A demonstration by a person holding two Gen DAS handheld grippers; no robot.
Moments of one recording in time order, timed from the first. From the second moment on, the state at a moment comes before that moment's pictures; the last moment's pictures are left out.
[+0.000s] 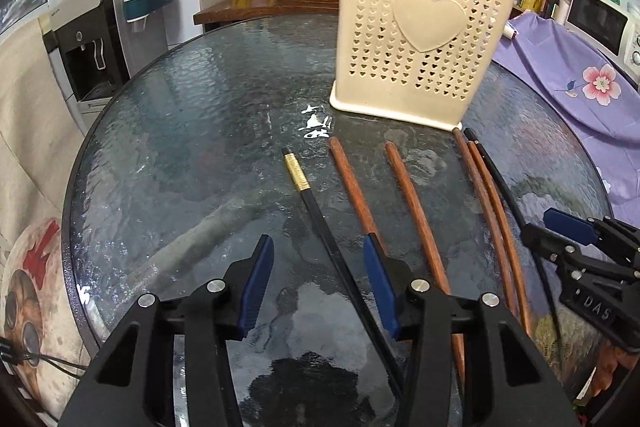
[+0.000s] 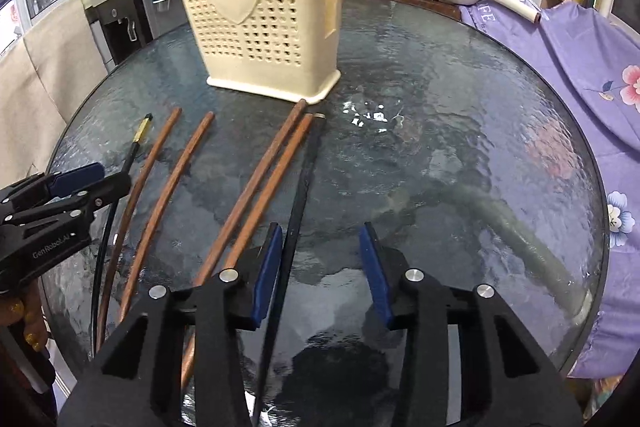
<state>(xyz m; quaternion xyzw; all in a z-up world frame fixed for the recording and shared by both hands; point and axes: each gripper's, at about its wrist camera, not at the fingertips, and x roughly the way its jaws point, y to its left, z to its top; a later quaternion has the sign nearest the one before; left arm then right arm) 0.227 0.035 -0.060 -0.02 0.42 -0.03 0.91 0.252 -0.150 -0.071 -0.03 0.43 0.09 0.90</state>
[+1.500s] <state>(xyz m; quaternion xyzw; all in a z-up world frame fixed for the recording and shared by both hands) 0.280 0.019 -0.058 -0.01 0.44 -0.01 0.90 0.319 -0.134 -0.072 -0.03 0.42 0.12 0.90</state>
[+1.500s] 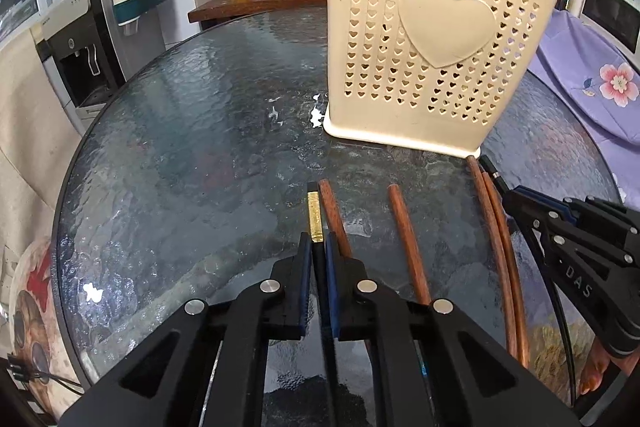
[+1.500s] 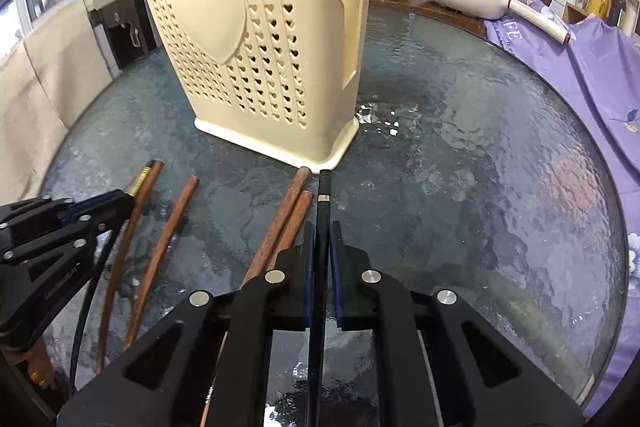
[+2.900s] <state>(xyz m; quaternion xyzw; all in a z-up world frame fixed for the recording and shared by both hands) 0.229 0.033 0.077 -0.04 0.29 -0.12 0.95 0.241 -0.177 0.086 0.04 0.24 0.23 0.94</state>
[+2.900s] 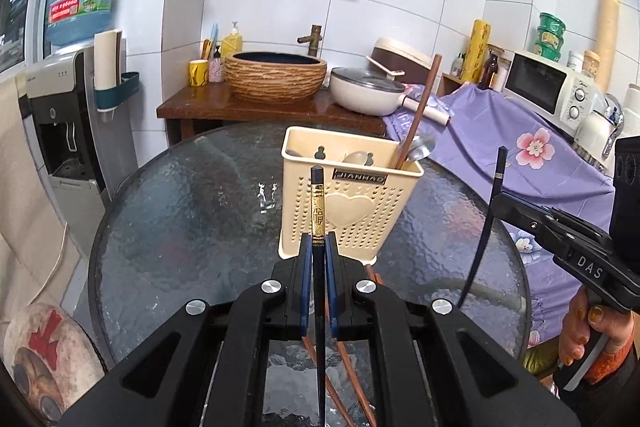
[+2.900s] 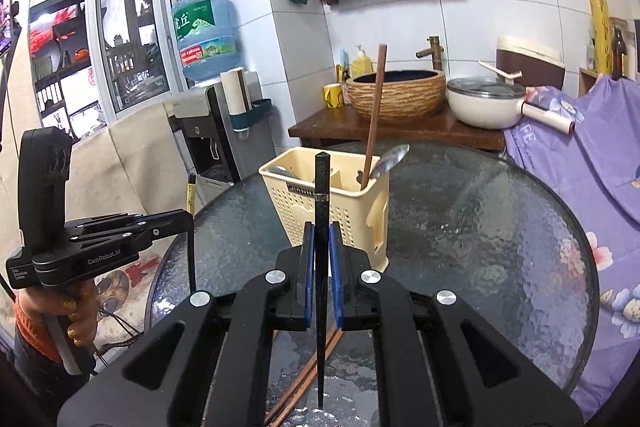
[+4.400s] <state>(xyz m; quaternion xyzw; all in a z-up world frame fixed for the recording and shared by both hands) 0.359 0.007 0.194 -0.04 0.21 -0.09 0.97 0.351 -0.149 0.193 0.04 0.14 0.18 0.97</state>
